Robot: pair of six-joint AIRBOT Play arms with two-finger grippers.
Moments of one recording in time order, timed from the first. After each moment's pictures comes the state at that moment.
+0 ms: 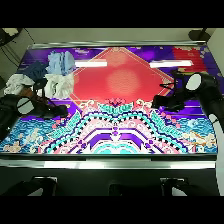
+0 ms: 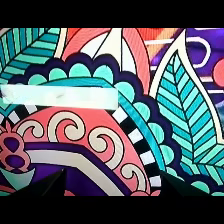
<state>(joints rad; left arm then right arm) -0.22 -1.11 1.08 1.52 -1.10 -1.88 0.03 -1.33 1.34 -1.35 1.30 1.65</state>
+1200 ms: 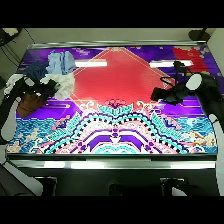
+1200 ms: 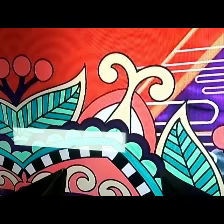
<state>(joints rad) 0.18 -1.95 1.72 1.24 -0.89 -2.08 0.03 -1.33 1.34 -1.33 1.14 1.64</state>
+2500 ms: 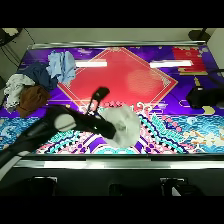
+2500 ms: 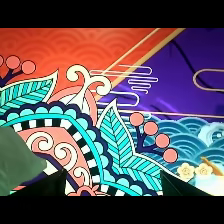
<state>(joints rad) -0.78 -1.24 1.17 1.20 -0.99 -1.67 0.03 -0.90 1.54 -1.57 1.57 1.55</state>
